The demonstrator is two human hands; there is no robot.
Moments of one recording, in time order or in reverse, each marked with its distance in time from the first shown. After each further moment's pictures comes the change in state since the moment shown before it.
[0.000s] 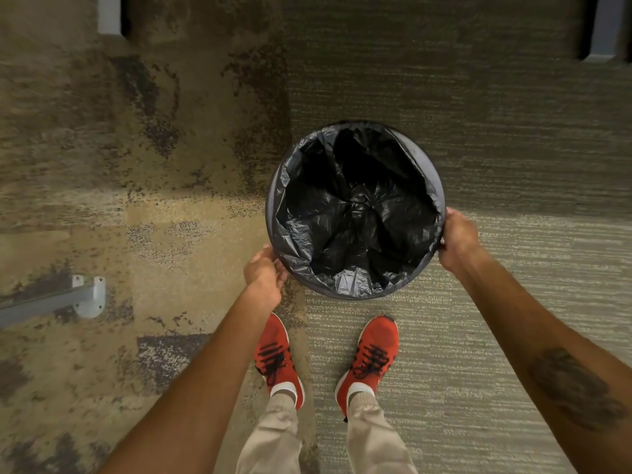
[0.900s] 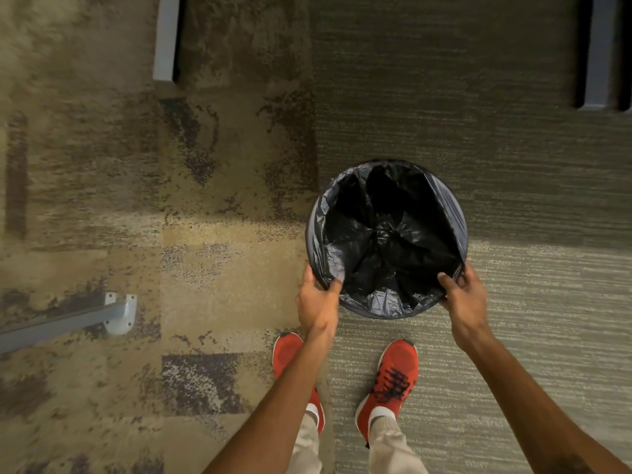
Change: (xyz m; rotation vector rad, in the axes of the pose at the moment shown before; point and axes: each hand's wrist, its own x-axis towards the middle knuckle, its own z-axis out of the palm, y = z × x) left_hand -0.077 -0.012 -0.010 0.339 -0.208 0.429; right_hand -0.061 0.065 -0.015 -0.106 -0.128 -0.323
